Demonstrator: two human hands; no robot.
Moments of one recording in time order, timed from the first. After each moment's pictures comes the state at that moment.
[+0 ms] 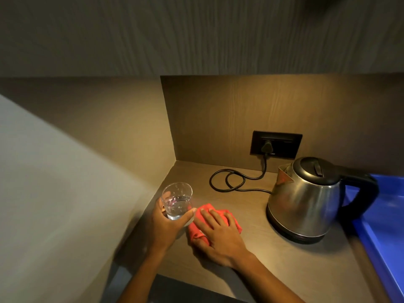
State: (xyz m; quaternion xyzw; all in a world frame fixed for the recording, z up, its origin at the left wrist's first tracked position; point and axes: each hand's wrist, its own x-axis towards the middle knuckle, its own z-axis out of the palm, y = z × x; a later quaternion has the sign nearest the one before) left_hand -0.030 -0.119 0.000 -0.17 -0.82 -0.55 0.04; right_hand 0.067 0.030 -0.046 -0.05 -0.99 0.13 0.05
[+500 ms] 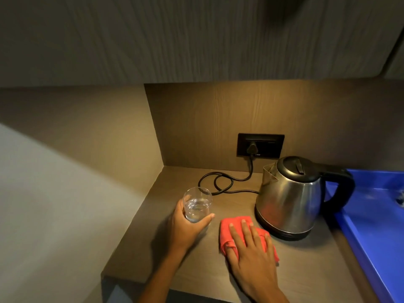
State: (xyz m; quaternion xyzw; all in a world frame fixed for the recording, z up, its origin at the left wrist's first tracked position) left_hand -0.012 -0.061 -0.013 -0.21 -0.82 -0.52 -0.06; right_hand 0.153 0.043 -0.042 -0.30 -0.94 0.12 0.05
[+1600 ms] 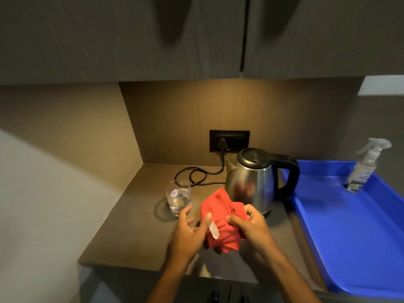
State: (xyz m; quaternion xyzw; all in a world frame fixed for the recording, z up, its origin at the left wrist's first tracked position) left_hand 0.113 -0.041 0.027 -0.17 -0.79 -0.54 -0.22; right_hand 0.215 0.099 0.015 -0.32 -0.57 0.72 0.24
